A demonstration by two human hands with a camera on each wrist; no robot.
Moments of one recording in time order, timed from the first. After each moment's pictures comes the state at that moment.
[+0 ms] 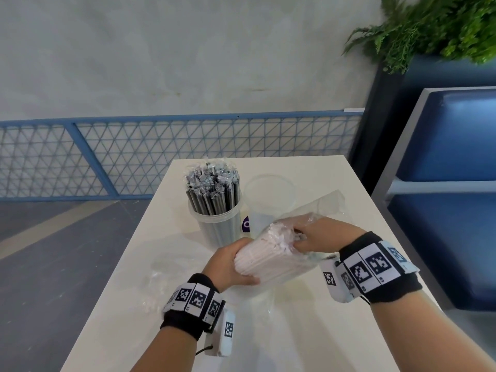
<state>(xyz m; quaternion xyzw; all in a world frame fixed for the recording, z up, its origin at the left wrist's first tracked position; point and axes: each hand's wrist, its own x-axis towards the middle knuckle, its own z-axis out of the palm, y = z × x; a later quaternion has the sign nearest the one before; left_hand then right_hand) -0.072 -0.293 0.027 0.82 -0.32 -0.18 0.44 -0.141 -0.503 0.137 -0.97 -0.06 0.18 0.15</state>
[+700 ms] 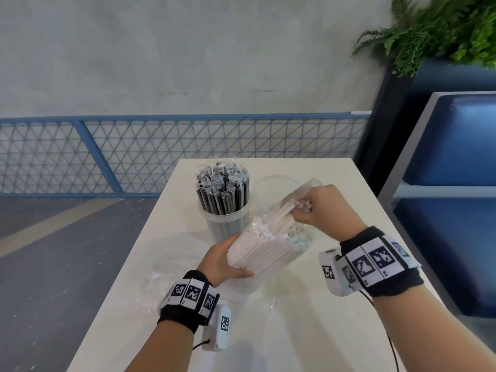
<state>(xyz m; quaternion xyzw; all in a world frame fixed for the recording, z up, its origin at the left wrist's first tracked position) -0.058 -0.267 0.023 0.81 -0.26 -0.17 0.49 -0.128 -0.491 0.150 -0.96 0.00 -0.14 0.25</state>
